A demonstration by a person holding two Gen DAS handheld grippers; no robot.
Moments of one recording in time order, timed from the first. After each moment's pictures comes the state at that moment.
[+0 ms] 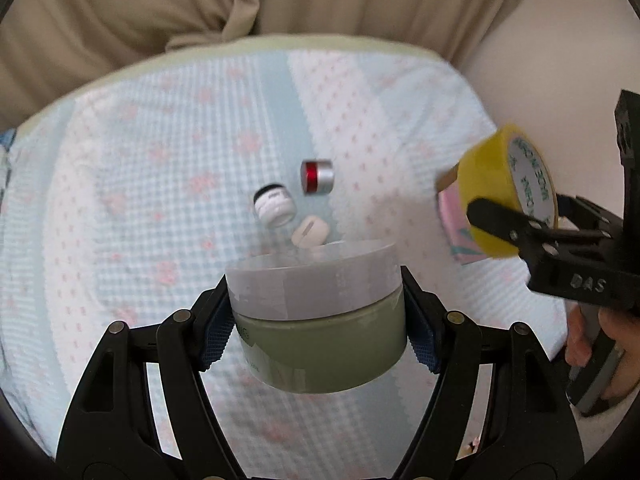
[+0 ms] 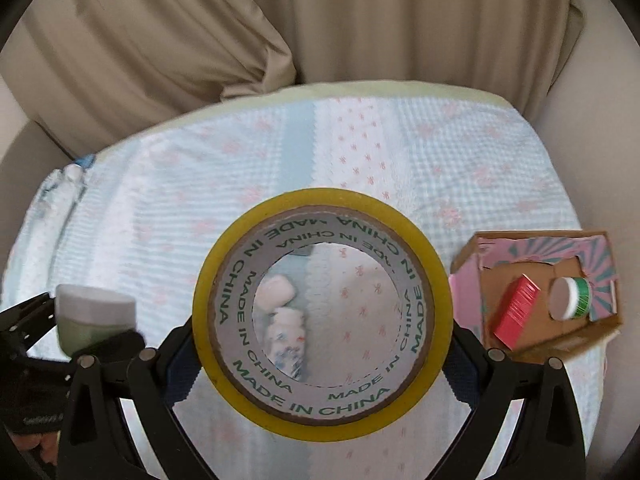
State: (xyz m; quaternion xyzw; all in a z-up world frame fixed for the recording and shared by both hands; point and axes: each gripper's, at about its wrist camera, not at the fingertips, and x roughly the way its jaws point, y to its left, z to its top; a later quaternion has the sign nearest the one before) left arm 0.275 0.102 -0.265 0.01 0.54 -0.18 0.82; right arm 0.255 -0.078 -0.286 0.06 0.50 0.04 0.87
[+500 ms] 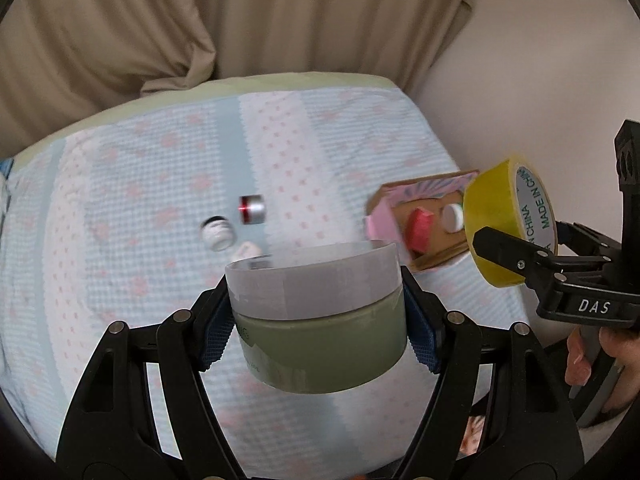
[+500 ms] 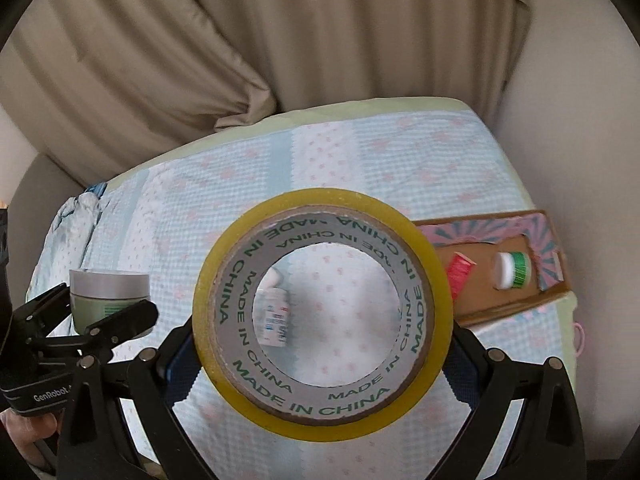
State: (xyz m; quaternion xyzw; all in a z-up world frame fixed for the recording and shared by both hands) left arm 0.227 0.011 -0.192 0.01 0.51 -0.20 0.84; right arm 0.178 -0.159 -0.197 0.09 0.48 0.02 0.87
